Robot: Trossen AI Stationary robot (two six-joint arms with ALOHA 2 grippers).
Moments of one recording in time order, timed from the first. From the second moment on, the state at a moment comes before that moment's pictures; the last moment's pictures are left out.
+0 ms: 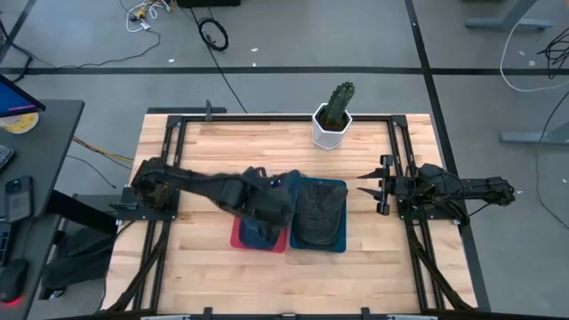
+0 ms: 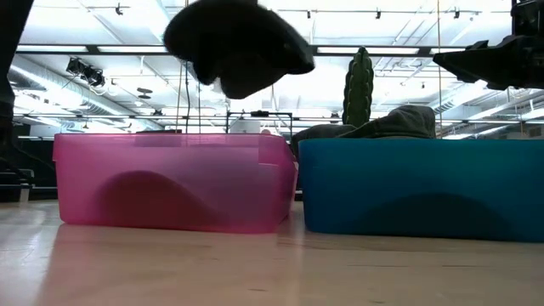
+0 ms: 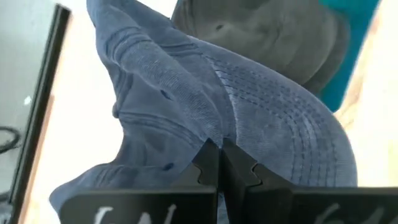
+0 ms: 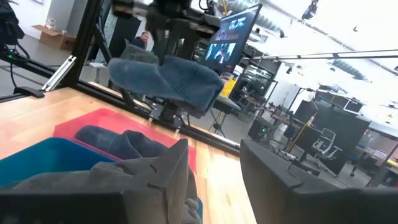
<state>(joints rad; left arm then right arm) -0.30 1.92 2.06 -1.39 -0.44 -0.45 0.01 0.01 0.02 0.12 0.01 -0.45</state>
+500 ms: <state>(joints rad) -0.33 1.92 1.71 -1.23 -0.36 -0.54 0.01 0.01 0.02 0.12 0.01 -0.45</state>
